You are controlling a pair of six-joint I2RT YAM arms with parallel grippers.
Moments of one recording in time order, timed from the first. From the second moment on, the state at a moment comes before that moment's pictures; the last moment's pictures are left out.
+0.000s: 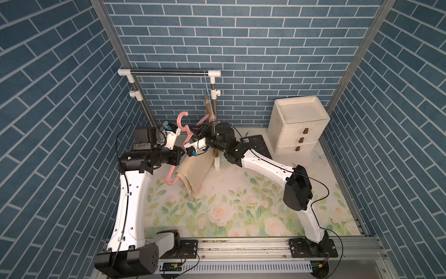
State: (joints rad) left arm 0.08 1.19 1.45 -1.07 0.45 0.22; right arm 0.98 2.19 2.04 0.12 -0.19 -1.43
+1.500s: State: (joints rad) left arm 0.07 1.06 1.32 -1.00 0.33 0.24; right arm 0.95 2.23 2.05 0.12 -0.16 -1.43
